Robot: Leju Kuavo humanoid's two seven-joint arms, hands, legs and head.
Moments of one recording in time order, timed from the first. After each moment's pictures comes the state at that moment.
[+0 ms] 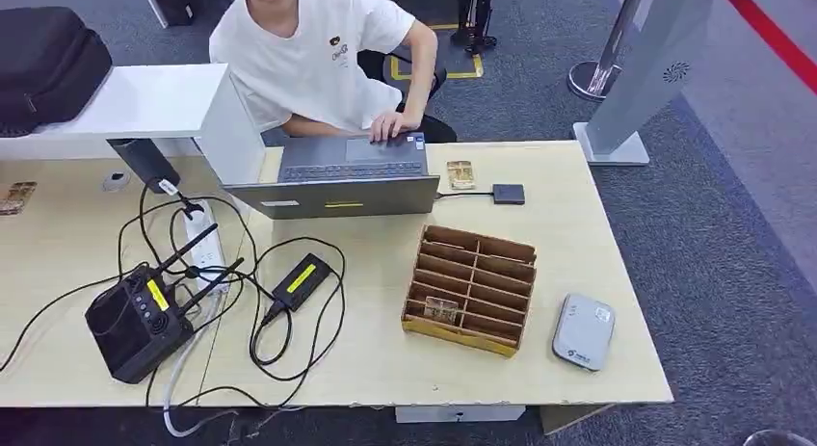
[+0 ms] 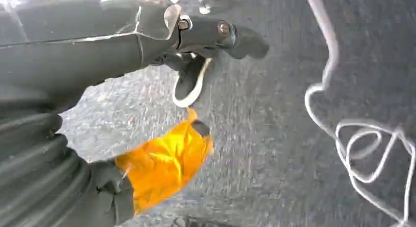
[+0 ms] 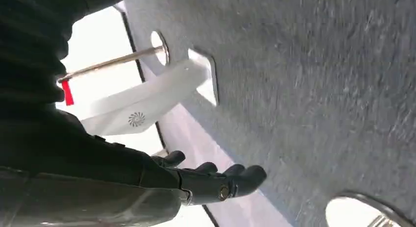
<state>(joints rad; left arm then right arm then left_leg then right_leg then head) -0.16 -0.20 0.49 -0.27 -0.68 0.65 0.01 -0.05 0.07 -0.44 -0.20 1.31 -0.47 0.40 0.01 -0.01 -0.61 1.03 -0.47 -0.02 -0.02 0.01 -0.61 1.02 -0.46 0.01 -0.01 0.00</state>
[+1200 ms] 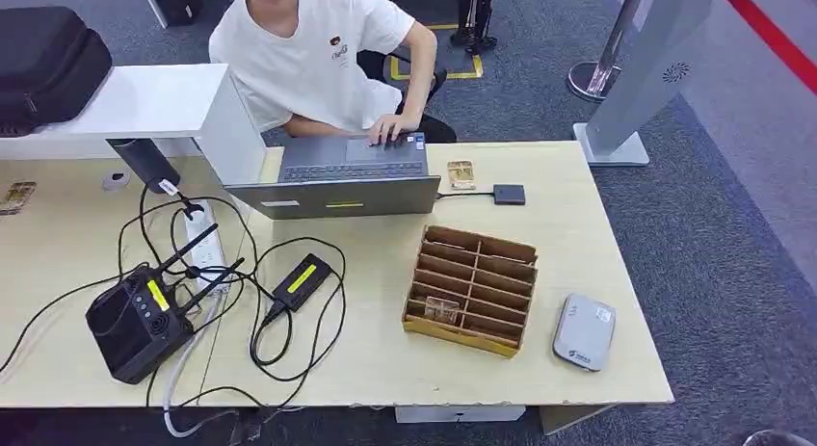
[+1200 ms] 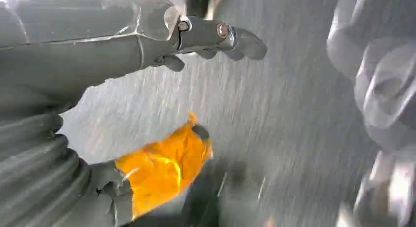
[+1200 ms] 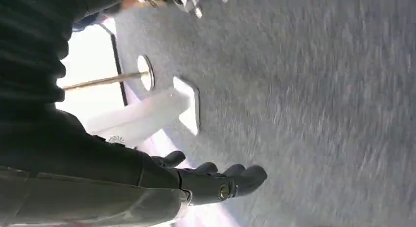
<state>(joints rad) -0.16 -0.18 0.49 -0.28 -0.51 0.33 0.06 -0.05 0.10 -0.53 -0.19 1.27 -0.33 0.26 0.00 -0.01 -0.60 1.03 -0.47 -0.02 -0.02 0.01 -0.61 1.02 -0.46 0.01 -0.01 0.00</state>
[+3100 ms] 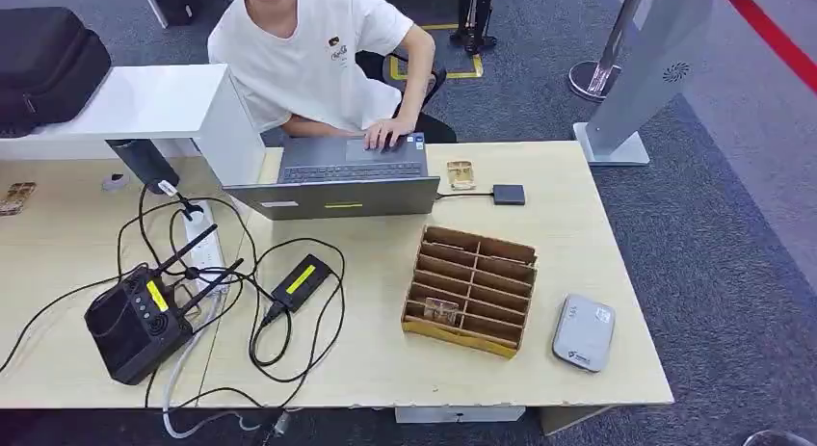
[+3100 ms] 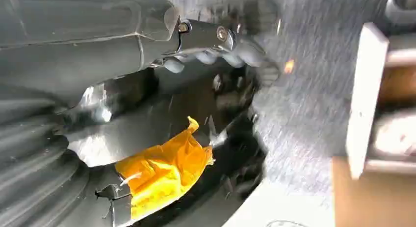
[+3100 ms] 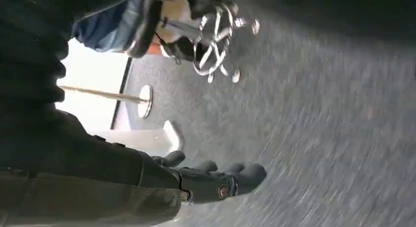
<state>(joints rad) -0.14 -0.15 0.50 -0.27 -0.28 -0.11 0.08 -0.06 0.20 -0.57 -0.19 1.29 -0.15 0.29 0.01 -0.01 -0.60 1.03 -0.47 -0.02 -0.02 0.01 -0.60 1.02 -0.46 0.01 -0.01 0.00</state>
